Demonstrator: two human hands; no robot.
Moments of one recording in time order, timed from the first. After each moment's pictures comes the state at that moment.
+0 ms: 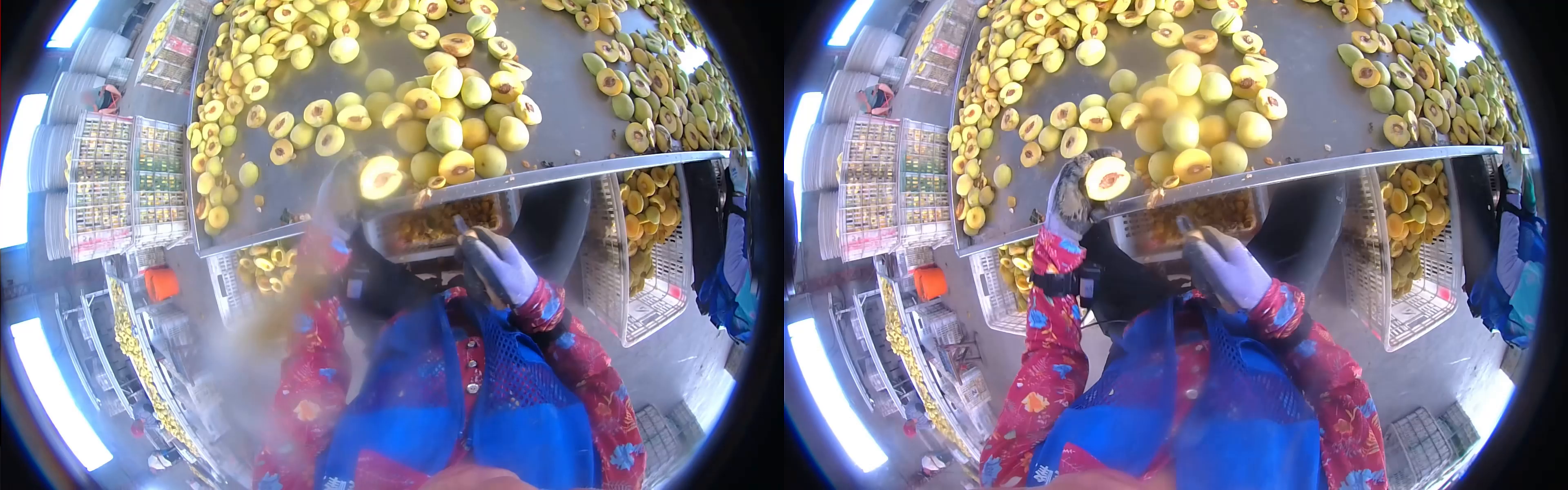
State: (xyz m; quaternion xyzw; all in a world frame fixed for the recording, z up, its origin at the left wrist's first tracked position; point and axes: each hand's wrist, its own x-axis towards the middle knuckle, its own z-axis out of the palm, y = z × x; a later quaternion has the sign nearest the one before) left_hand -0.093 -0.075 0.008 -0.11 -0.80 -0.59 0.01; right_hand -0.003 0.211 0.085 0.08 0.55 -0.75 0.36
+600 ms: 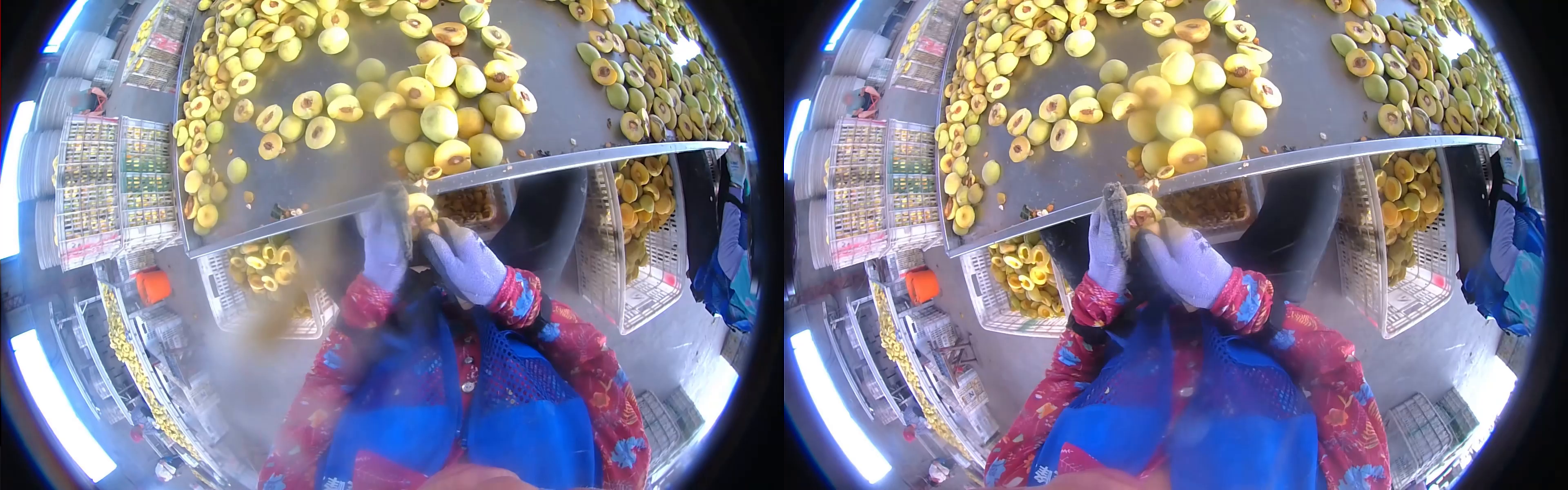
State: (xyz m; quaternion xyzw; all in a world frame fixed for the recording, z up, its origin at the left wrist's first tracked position) left_hand -0.010 0.012 0.034 0.07 -0.83 -0.56 0.05; right_hand -0.005 0.167 0.061 -0.32 0.85 -0.42 -0.07
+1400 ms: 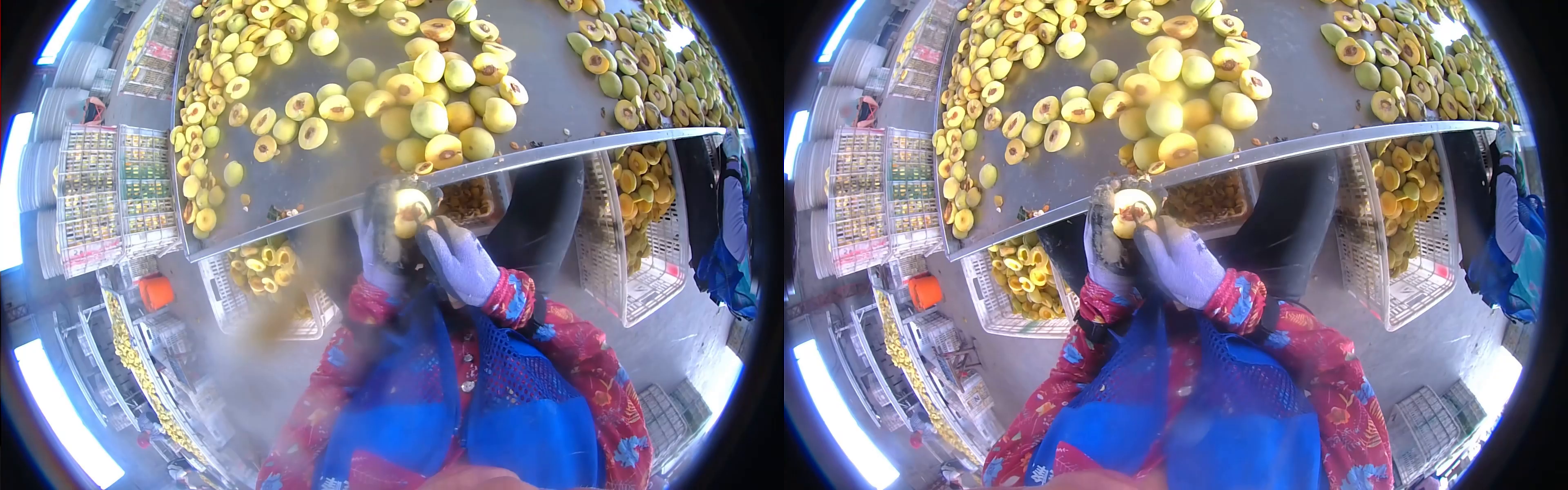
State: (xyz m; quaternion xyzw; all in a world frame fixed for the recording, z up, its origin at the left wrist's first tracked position) left_hand -0.002 0.024 0.045 0.05 -0.82 -0.57 0.05; right_hand 0.010 0.161 0.065 -0.02 0.70 -0.69 0.19
